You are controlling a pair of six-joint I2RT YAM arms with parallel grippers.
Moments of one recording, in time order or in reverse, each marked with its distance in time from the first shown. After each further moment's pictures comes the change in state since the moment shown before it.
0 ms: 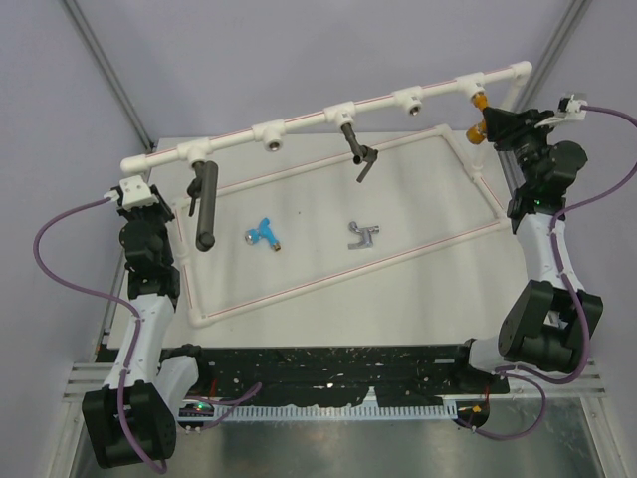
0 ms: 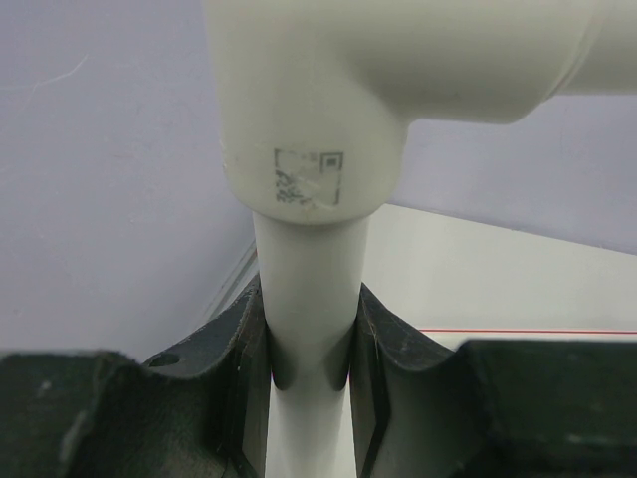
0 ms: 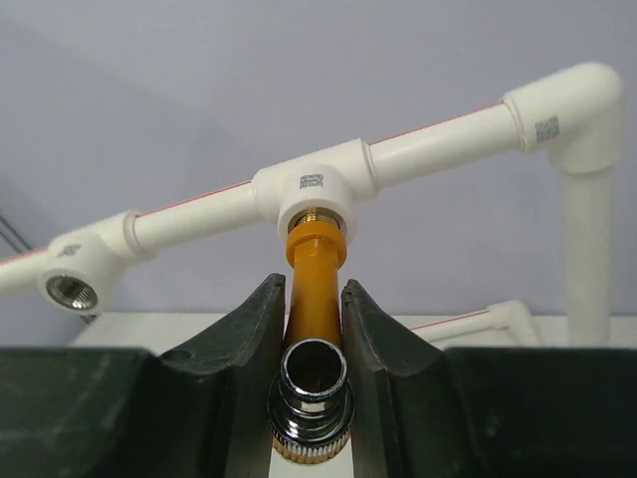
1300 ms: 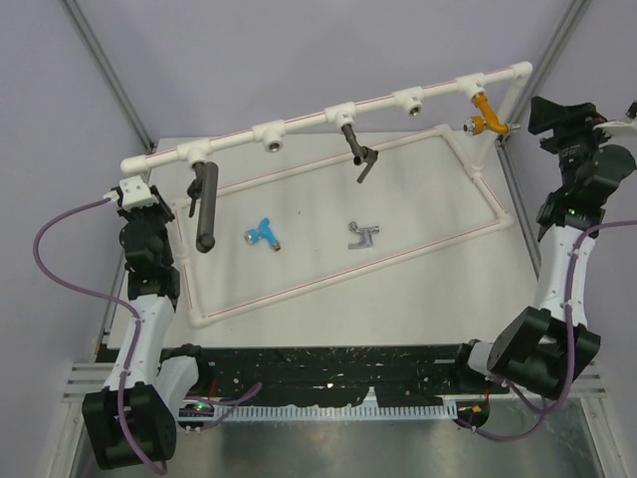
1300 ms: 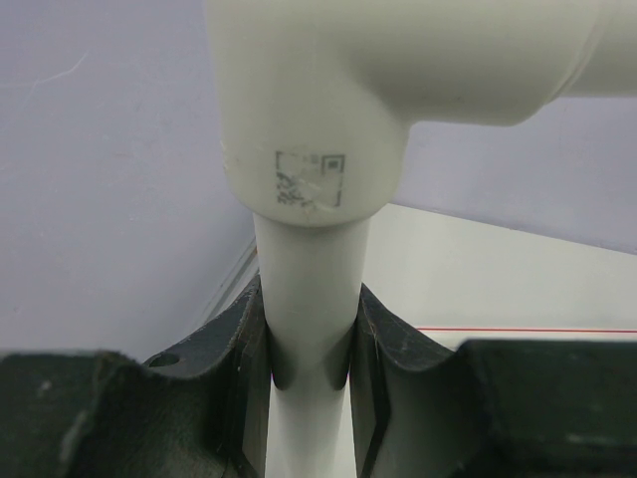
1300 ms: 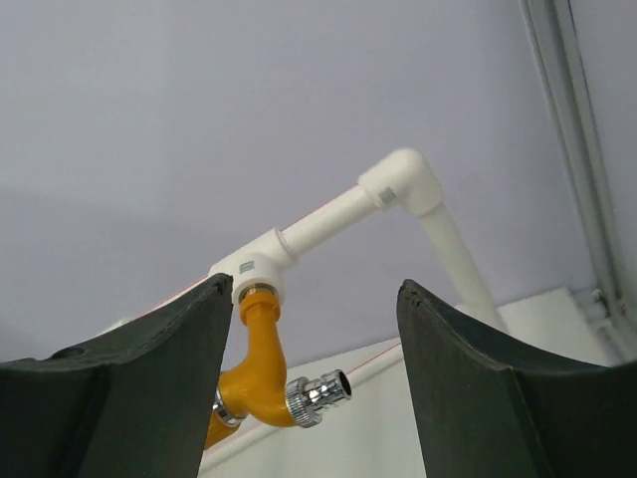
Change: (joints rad) left arm 0.000 -0.008 0.000 -0.008 0.000 -0.004; right arm -0.179 -0.106 0.042 -0.214 0.169 0.399
